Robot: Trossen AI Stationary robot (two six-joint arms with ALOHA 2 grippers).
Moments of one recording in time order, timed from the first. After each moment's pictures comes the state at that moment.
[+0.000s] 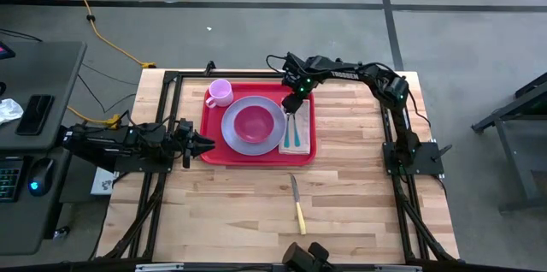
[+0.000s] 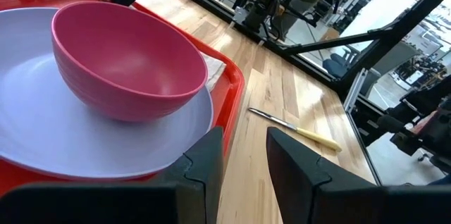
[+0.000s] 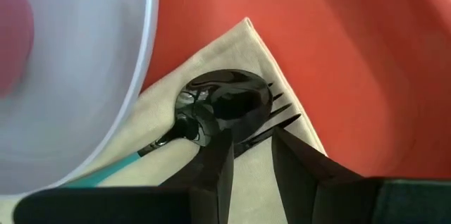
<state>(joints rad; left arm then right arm) -0.11 0.03 0.10 -0.29 -0.18 -0.55 -0.59 2.11 1.60 -0.79 -0.23 0.07</state>
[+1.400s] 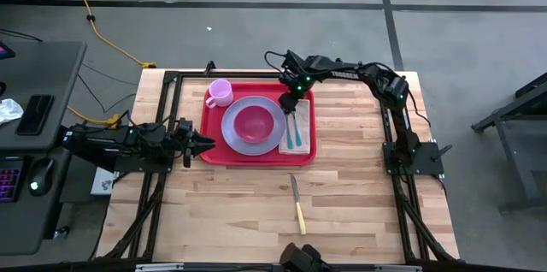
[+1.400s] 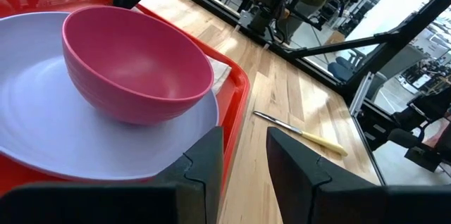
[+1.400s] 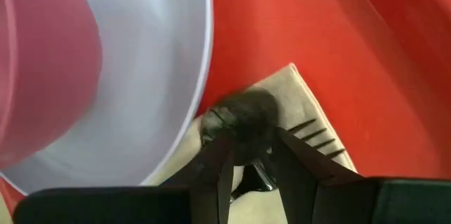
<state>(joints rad) -0.11 0.03 0.10 -0.29 -0.20 -0.55 -0.59 2.11 1.60 -0.69 -0.35 0.10</state>
